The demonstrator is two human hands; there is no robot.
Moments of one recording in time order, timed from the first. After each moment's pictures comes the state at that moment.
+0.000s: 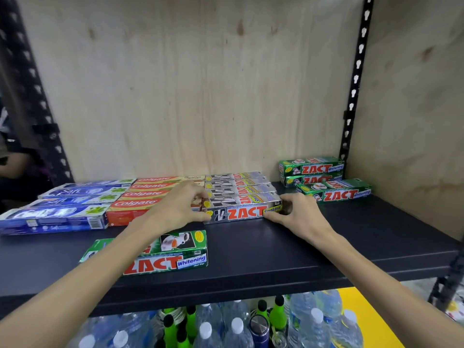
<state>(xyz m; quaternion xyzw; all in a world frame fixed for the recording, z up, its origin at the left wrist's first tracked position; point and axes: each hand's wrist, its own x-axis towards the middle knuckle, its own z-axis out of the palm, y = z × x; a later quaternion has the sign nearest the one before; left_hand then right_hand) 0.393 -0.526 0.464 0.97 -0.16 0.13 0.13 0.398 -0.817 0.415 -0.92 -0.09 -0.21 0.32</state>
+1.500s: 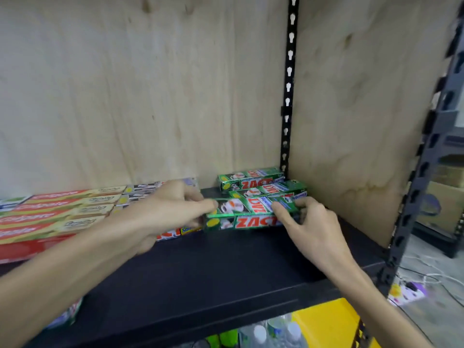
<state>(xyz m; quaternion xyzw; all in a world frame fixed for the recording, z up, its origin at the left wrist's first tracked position) 0.380 -0.706 0.496 0.90 -0.06 -0.03 0.44 0.372 -0.956 0.403 -0.88 0.10 -0.28 0.37</state>
